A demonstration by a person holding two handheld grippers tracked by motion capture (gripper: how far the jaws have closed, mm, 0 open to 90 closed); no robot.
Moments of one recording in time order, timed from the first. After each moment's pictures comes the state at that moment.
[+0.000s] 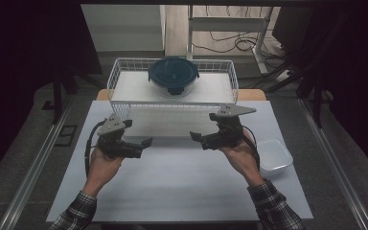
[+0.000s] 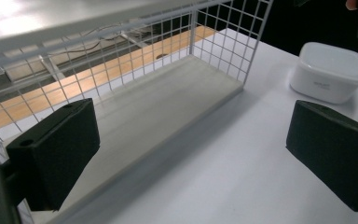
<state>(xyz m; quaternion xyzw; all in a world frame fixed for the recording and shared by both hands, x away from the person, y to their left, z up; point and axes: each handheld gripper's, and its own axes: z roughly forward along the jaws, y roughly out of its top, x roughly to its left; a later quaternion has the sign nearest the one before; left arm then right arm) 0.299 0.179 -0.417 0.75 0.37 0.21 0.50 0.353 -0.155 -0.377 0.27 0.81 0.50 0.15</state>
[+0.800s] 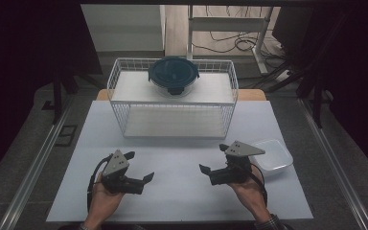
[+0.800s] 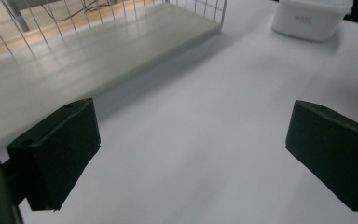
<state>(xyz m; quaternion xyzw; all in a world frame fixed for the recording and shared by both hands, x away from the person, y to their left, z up) 0.237 0.171 -0.486 0.78 0.36 0.20 0.48 0.290 -0.188 -0.445 0.30 0.80 0.49 0.16</state>
